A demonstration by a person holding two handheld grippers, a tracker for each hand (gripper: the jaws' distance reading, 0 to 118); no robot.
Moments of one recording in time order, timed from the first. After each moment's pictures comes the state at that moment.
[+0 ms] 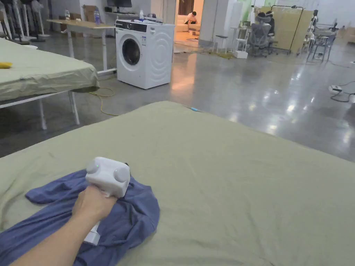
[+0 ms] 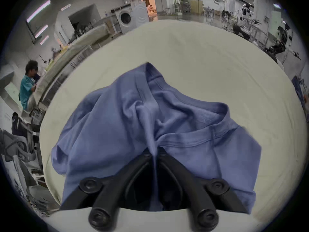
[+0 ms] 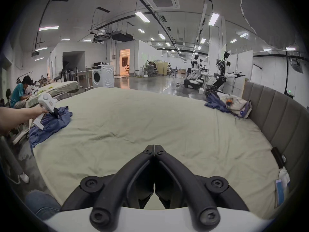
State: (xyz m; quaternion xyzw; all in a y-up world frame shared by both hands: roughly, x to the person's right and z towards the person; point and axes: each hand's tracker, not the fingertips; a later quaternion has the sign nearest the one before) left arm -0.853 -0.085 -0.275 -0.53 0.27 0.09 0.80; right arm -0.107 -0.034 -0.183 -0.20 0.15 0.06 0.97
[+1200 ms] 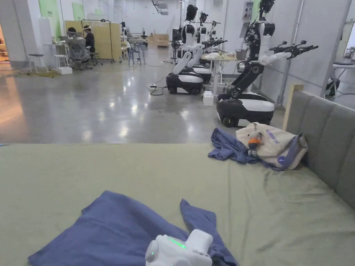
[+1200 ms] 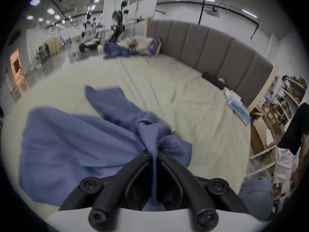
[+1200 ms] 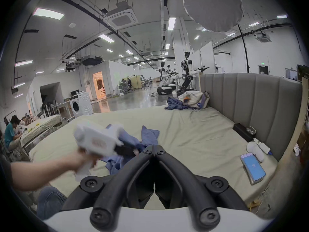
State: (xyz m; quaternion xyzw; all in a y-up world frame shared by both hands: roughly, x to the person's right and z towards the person) left arm -0.166 -0.112 -0.339 -0.41 -0.34 -0.06 0.85; right arm 0.106 0.014 -0.055 -0.14 0.03 -0.06 0.99
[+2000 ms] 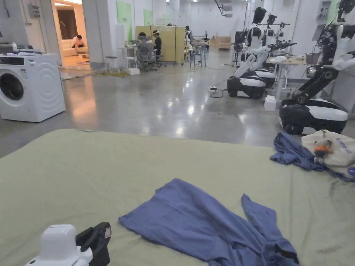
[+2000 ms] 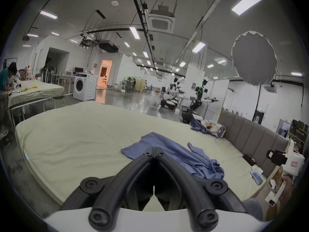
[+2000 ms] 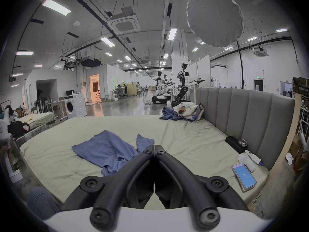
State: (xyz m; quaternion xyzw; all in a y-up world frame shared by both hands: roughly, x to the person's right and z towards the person) left arm -0.463 0.007 -0.005 -0.11 0.02 0.13 0.99; right arm 0.068 0.024 -0.045 -0.10 0.00 -0.01 0.99
